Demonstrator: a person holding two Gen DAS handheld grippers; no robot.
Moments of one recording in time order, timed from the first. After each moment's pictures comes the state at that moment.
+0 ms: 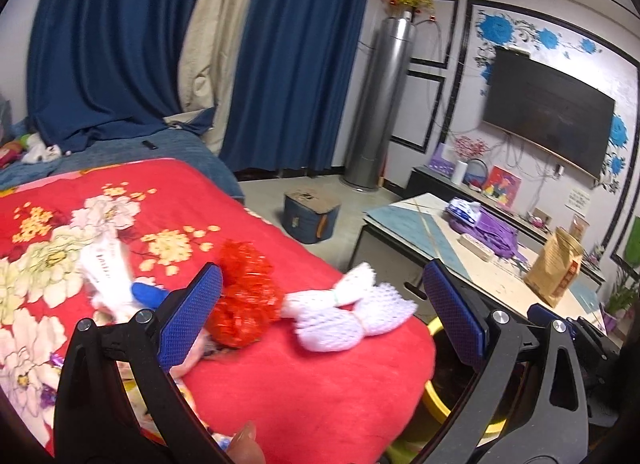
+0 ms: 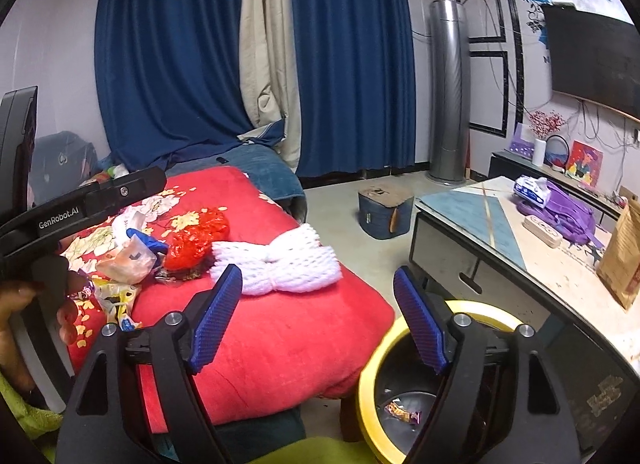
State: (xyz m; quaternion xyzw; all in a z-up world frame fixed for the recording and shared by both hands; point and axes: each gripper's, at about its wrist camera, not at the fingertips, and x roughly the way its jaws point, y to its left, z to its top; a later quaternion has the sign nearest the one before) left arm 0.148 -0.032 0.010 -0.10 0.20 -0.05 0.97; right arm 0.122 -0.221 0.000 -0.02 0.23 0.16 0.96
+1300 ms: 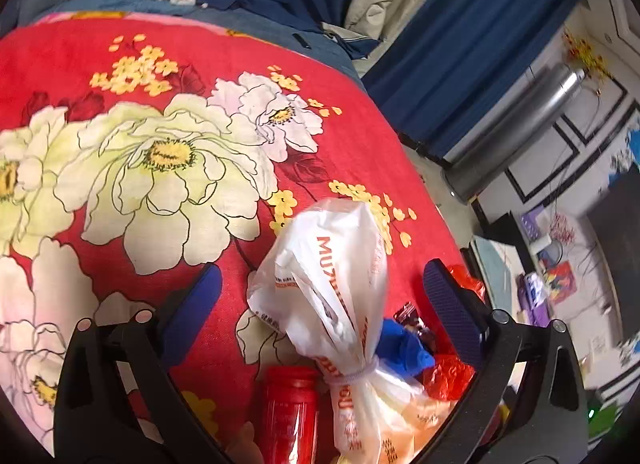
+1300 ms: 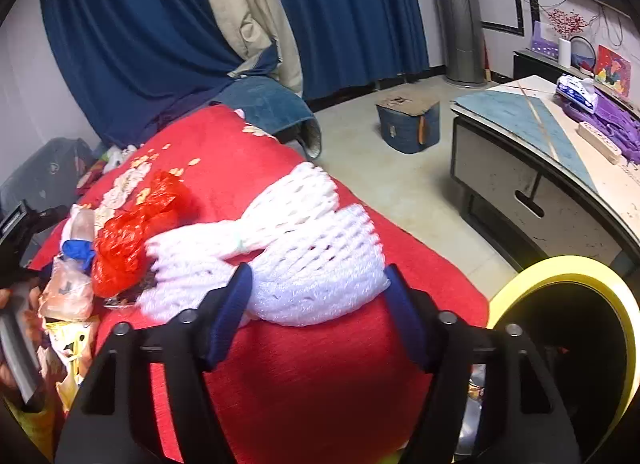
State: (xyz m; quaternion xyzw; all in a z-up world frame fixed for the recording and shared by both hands) left arm 0.207 0.170 -0.063 -0.34 0.32 0.12 0.87; right arm 0.269 -0.180 -0.084 0.06 0.38 0.18 0.90
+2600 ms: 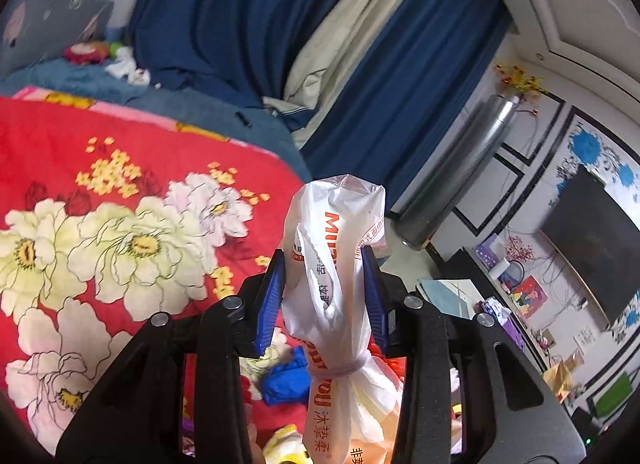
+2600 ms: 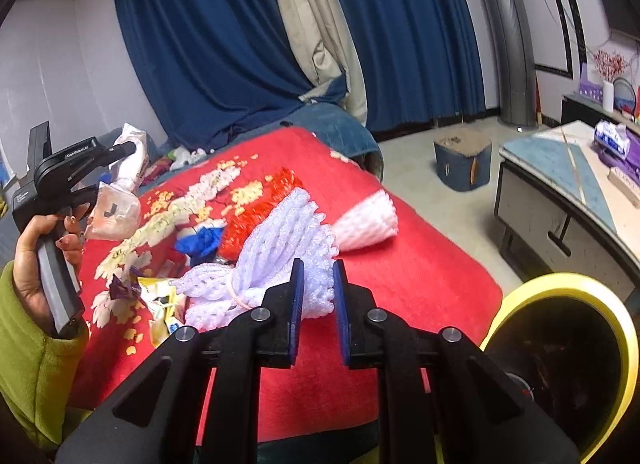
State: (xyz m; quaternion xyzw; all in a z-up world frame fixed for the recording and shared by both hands) left arm 0.157 0.136 0.028 -0.29 0.18 0.06 0.94; right arm 0.178 -0.188 -0.021 0.04 0.31 0.29 0.91
